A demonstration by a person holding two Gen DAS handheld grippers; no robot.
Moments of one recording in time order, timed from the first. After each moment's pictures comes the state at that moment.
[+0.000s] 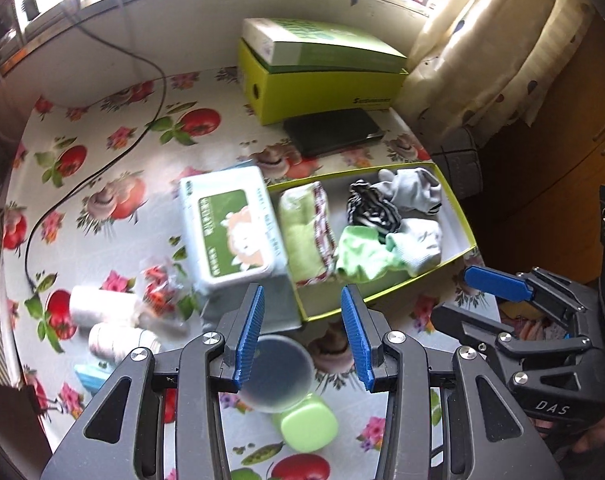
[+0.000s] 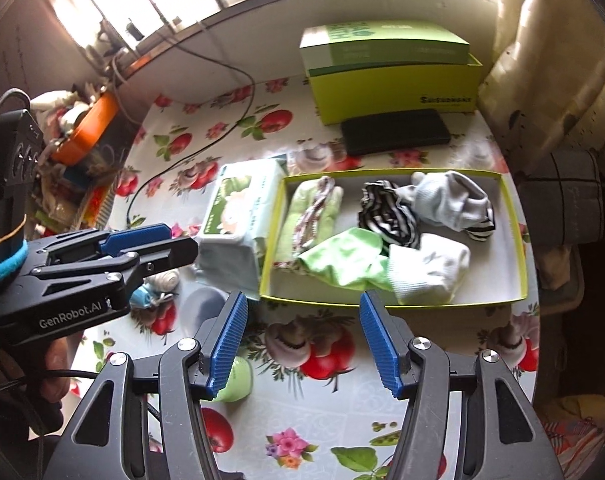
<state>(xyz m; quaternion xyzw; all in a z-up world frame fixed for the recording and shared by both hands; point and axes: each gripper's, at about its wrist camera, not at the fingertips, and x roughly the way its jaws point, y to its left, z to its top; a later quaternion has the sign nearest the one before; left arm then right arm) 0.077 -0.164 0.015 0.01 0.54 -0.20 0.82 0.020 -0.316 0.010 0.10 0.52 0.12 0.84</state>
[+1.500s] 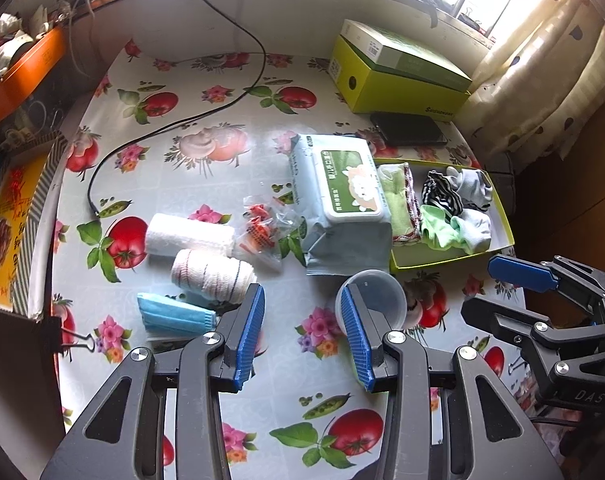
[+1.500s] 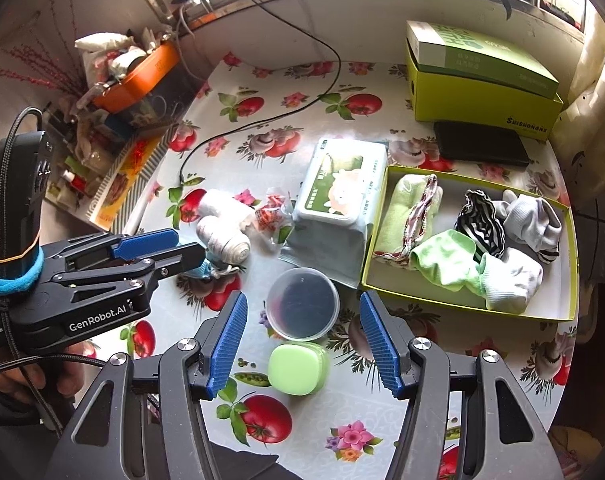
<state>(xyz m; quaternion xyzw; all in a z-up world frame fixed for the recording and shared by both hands) 0.034 -0.061 0.008 -0.04 0.54 -0.12 0.83 0.013 -0.224 0.023 0.04 0.53 0.19 0.82</state>
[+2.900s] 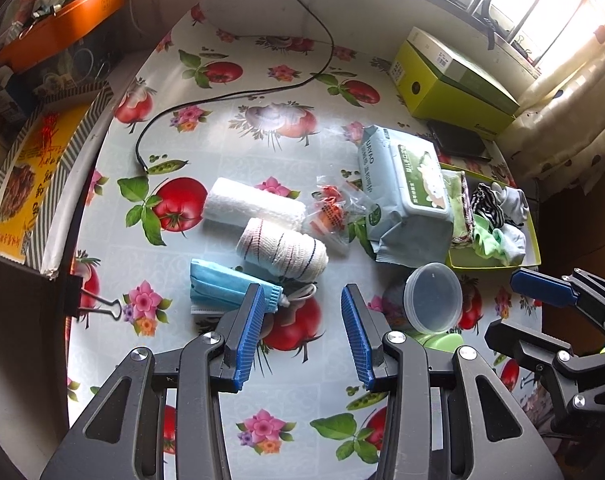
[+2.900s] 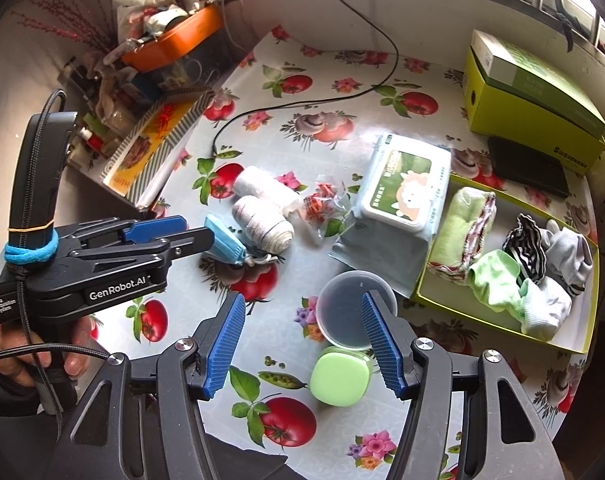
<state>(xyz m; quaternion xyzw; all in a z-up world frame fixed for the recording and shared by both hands) 0.025 0.000 -0.016 -0.08 0.56 -0.06 0.82 0.015 -0.164 0.017 -0.01 0.55 0.24 0.80</state>
